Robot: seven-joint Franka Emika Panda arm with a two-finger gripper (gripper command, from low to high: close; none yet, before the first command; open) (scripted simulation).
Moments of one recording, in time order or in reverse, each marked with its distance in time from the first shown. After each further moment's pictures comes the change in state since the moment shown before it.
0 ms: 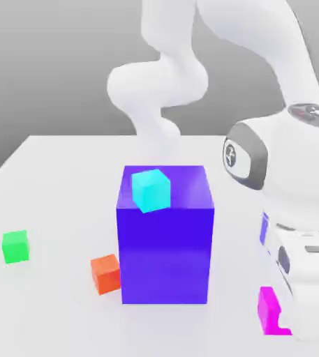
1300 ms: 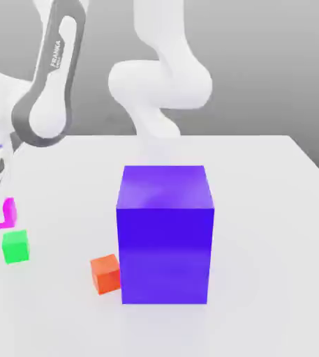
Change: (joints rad) arm -0.622 -0.149 -0.485 -0.348 0.215 0.128 -1.507
